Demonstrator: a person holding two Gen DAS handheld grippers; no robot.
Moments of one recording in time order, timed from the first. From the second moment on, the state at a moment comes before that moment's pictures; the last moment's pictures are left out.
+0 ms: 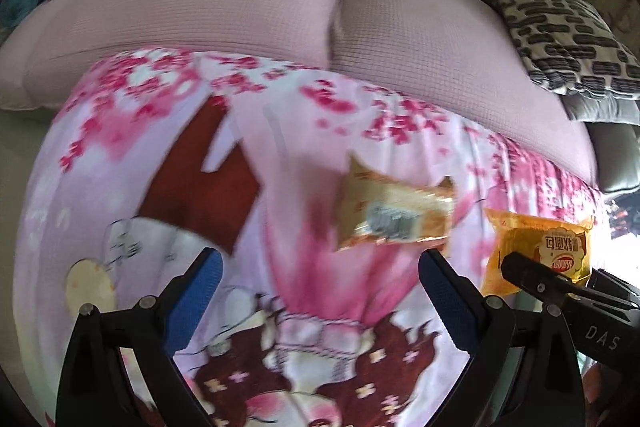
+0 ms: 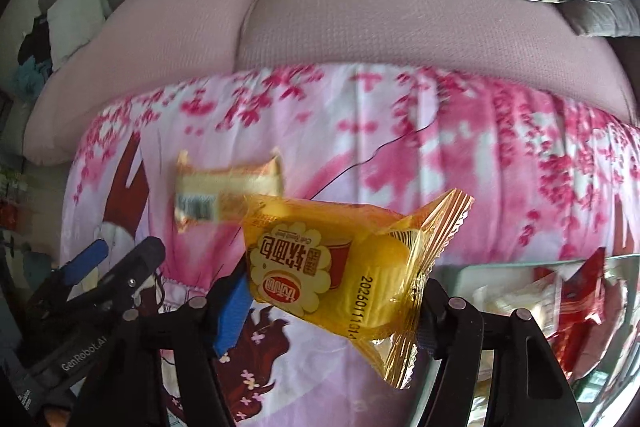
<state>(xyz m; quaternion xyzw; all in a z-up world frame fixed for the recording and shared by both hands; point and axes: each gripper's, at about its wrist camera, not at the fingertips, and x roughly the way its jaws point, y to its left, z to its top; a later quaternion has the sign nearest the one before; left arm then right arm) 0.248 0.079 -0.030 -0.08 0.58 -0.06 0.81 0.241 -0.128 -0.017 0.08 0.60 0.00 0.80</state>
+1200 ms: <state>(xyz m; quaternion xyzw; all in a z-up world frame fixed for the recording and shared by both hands) 0.260 -0.005 -0.033 -0.04 0.59 -0.04 0.81 0.197 -0.230 0.007 0.10 0.59 -0.04 0.80</state>
